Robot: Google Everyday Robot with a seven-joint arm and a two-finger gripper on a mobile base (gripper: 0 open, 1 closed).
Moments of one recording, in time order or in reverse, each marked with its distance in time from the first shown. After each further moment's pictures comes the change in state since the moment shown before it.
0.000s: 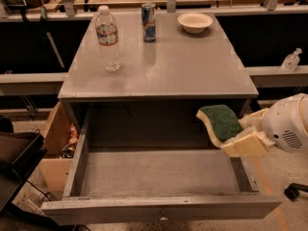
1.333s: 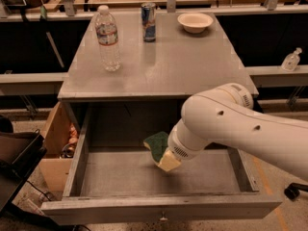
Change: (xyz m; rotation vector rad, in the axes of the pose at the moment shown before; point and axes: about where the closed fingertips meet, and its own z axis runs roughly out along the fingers) arm -0.014 0.046 0.197 -0.014 0.290 -0.190
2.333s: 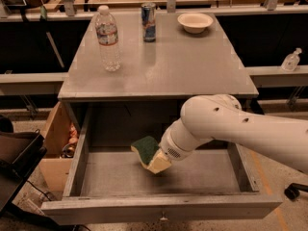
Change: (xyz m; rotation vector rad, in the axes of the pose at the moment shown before) arm -0.025 0.013 0.046 -0.147 -0.117 -0.047
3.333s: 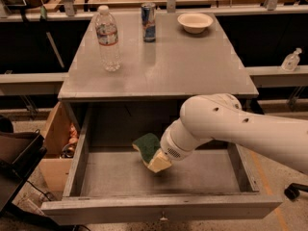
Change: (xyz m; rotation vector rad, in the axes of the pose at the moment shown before) arm -0.002 0.001 -0.002 0.009 0.004 -0.012
